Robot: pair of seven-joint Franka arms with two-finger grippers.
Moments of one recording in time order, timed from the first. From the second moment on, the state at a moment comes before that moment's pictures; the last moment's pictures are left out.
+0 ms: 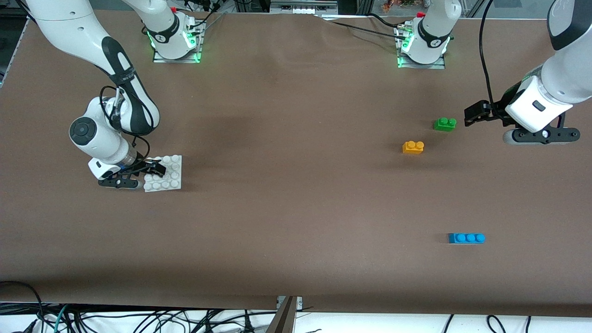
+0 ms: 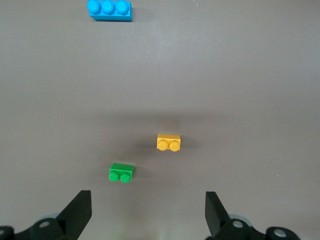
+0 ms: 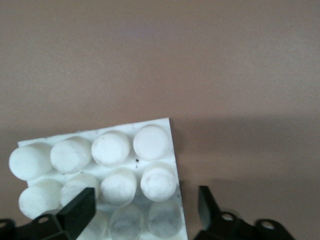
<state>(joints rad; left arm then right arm) 0.00 0.07 -0.10 -1.61 -0.02 1.54 -0.14 0.13 0.46 -0.12 -2.15 0.09 2.66 -0.01</state>
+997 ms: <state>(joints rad) 0.00 0.07 -0.10 -1.61 -0.02 1.54 -0.14 0.13 0.46 -0.10 -2.15 0.12 2.67 0.00</state>
